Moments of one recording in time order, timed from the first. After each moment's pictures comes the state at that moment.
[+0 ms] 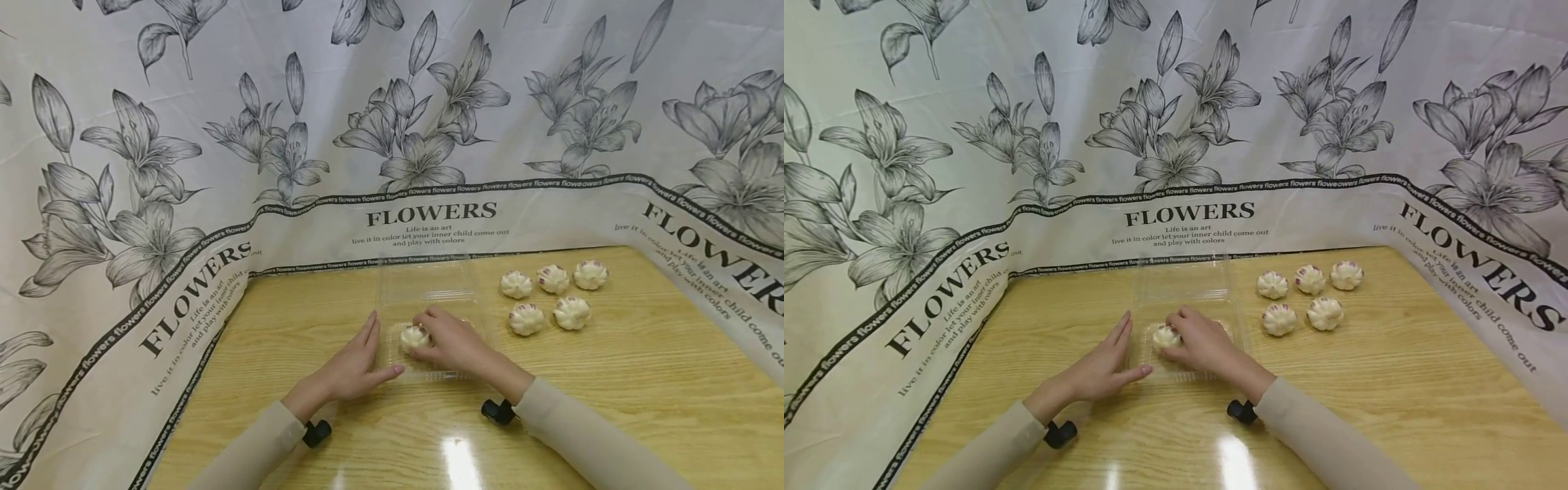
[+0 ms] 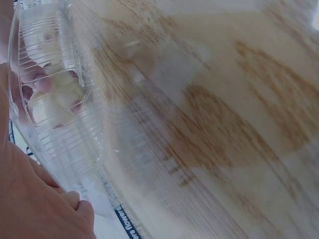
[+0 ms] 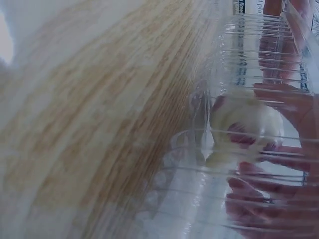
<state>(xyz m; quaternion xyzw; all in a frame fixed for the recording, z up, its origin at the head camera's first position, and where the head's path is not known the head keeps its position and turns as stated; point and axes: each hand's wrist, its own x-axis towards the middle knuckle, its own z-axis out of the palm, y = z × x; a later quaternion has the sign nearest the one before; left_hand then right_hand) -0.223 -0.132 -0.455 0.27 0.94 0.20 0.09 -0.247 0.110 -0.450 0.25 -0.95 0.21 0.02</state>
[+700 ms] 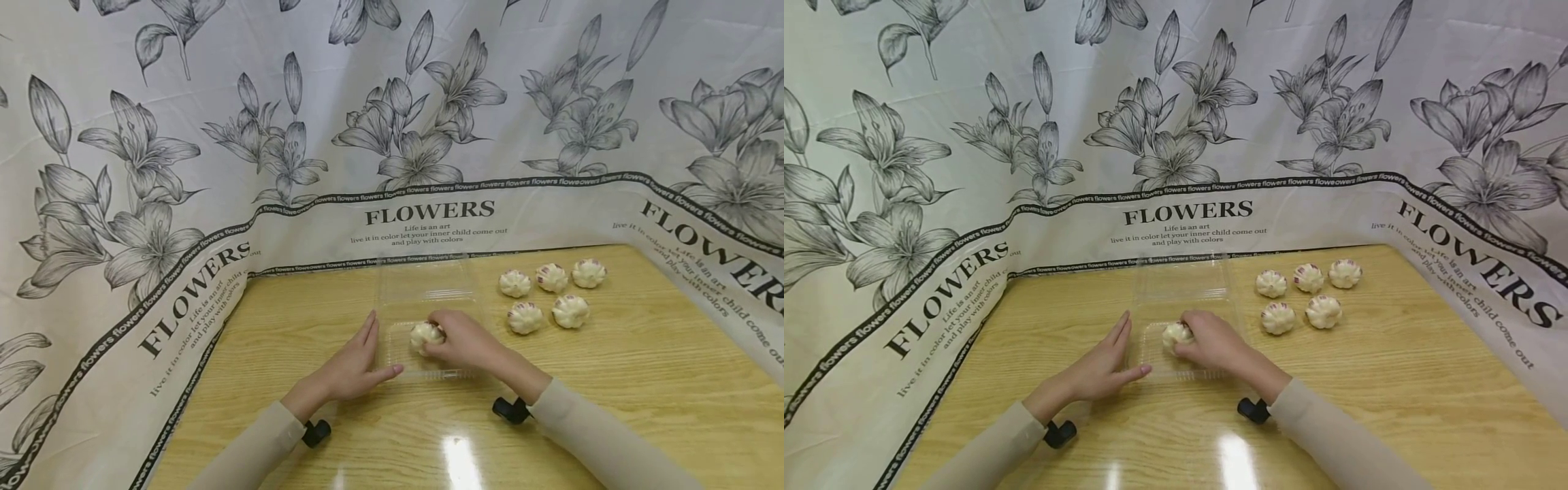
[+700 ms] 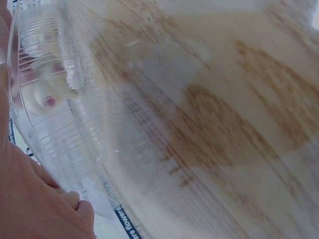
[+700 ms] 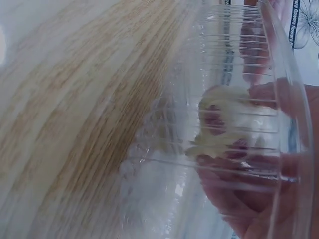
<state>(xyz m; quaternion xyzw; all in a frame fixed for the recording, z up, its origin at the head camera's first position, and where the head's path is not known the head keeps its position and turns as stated) -0.222 -0.133 -0.457 0.27 0.93 0.21 0.08 -0.241 0.129 -0.439 0.22 -0.92 0.32 -0.03</state>
